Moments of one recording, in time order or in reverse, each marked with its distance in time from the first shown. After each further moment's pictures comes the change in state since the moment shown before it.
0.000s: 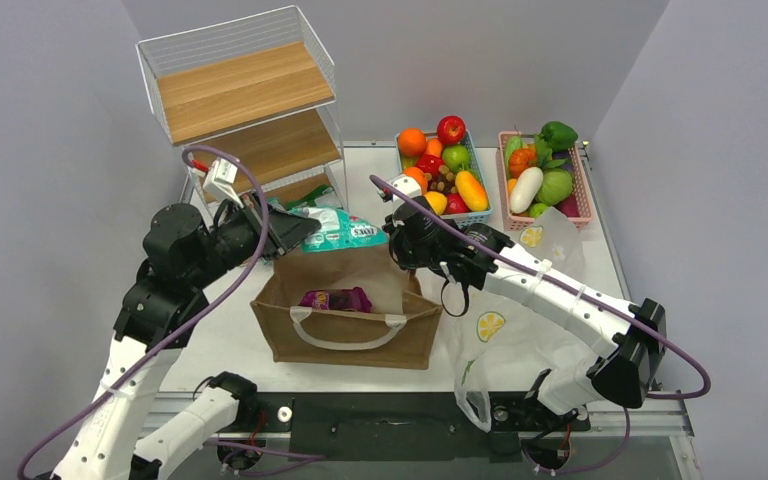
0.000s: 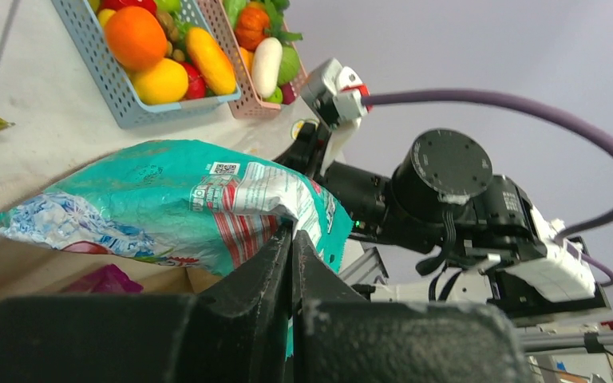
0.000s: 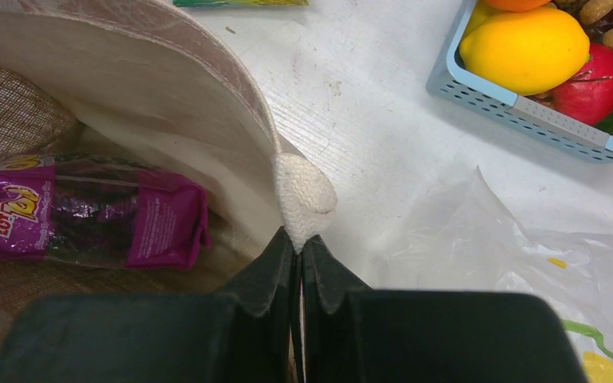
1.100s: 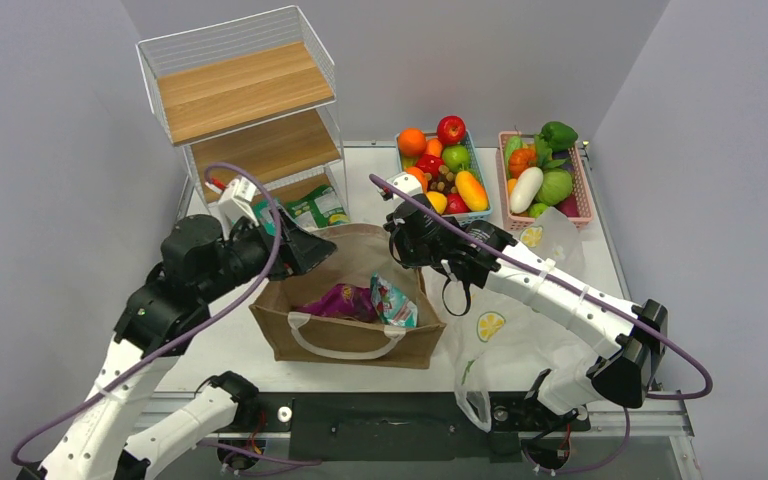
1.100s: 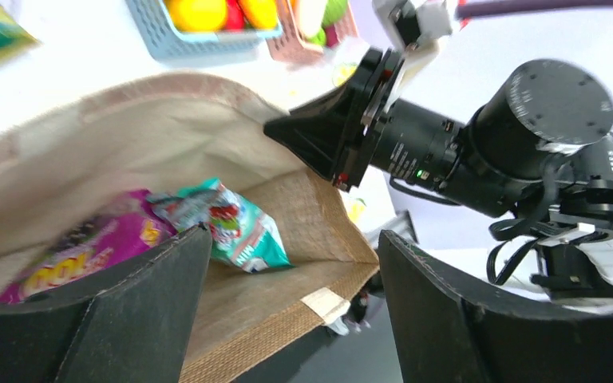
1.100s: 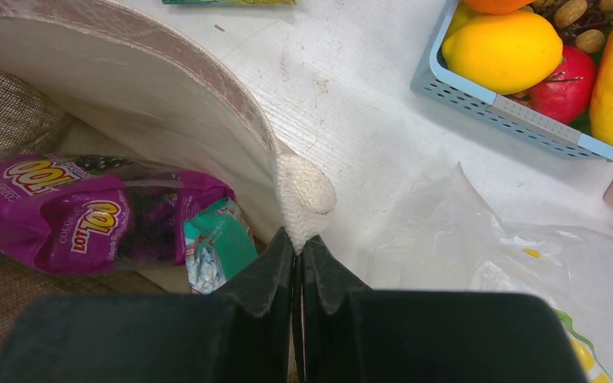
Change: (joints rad) left arm -0.137 -0.048 -0.106 -0.111 -0.078 -0.009; right arm 0.000 0.000 0.043 -0.057 0.027 -0.019
